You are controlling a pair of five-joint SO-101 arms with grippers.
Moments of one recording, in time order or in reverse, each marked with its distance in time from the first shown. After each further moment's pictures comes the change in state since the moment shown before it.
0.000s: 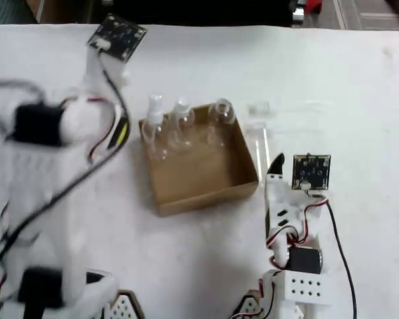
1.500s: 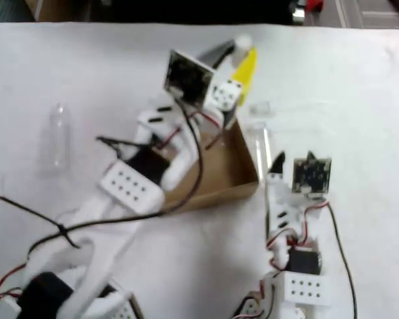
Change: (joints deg) left arm 25.8 -0.1 45.7 -101.3 18.7; right arm 0.0 0.0 3.4 -6.5 0.0
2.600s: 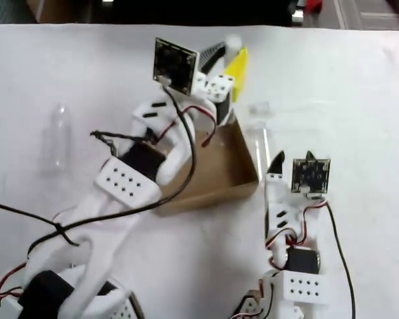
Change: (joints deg) left arm -1.8 0.1 -2.8 6.6 4.9; right arm 0.0 0.0 0.0 0.0 0.0
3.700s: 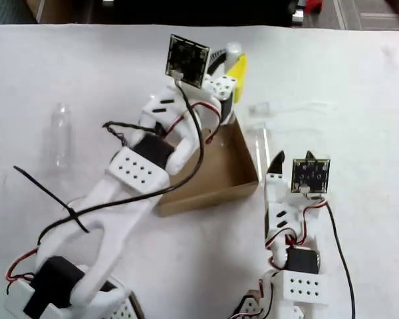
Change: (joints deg) left arm -0.9 7.3 -1.7 0.0 0.0; right arm 0.0 0.0 0.0 0.0 0.0
